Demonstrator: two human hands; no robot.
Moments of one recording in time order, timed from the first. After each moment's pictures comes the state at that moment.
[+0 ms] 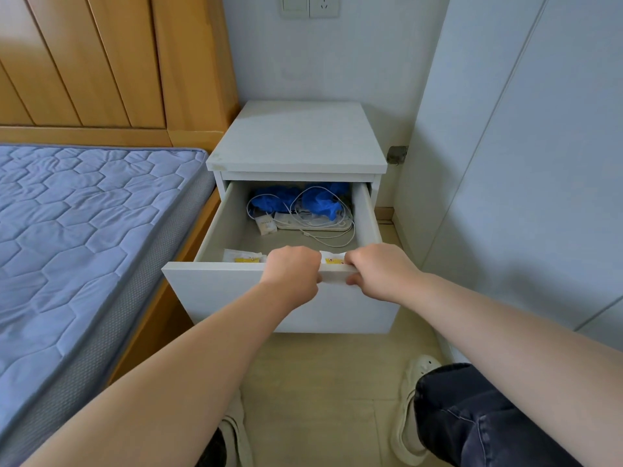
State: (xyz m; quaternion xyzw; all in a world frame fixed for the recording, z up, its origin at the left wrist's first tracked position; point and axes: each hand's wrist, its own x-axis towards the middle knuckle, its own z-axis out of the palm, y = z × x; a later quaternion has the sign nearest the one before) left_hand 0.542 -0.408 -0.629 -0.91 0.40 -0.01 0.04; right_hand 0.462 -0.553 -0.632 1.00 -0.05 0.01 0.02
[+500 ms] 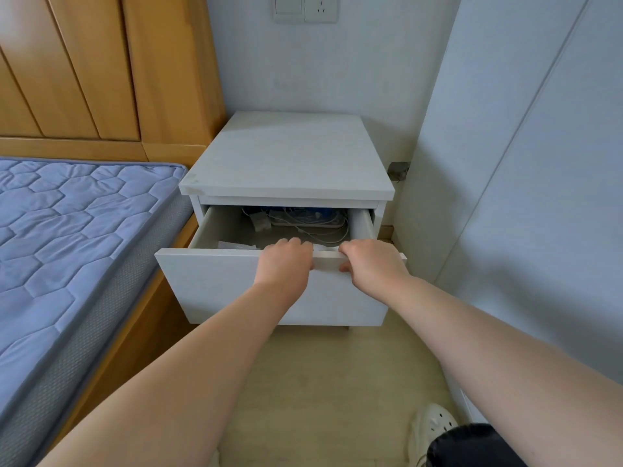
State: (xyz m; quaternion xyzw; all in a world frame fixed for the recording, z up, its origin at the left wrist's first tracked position) left_hand 0.638 -0.471 -0.645 -0.92 0.39 -0.08 -0.01; right_hand 0.560 -0.610 -0.648 0.99 -0.09 0.09 0.01
